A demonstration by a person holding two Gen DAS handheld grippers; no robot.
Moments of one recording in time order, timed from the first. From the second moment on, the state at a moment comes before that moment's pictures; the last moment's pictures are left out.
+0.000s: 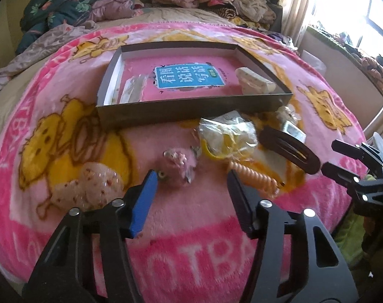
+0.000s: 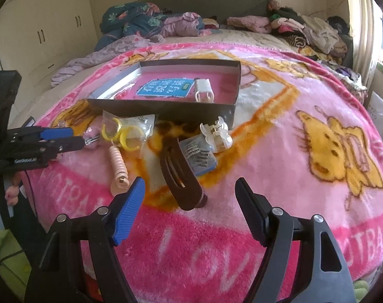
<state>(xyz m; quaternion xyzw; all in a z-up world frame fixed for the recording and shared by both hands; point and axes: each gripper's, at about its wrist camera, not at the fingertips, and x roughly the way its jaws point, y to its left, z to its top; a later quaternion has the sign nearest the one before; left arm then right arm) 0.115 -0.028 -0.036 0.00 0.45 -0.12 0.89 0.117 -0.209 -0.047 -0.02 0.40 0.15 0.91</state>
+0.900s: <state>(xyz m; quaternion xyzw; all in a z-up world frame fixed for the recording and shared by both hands) 0.141 -0.021 -0.054 -0.01 0.47 -0.11 0.87 0.130 -0.190 -0.071 -0.02 0.42 0.21 0.89</state>
